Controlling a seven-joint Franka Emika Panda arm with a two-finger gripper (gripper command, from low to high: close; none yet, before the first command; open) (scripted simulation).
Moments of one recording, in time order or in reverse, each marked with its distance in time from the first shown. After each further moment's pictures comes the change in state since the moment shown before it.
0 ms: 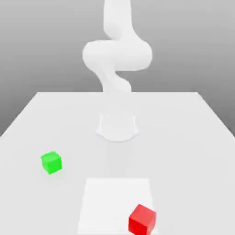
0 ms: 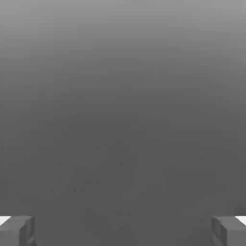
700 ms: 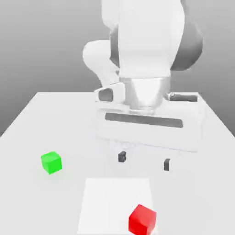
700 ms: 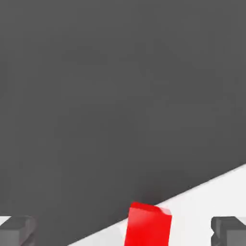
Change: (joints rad) arm -0.012 0.768 0.113 -0.103 -0.028 0.276 0.547
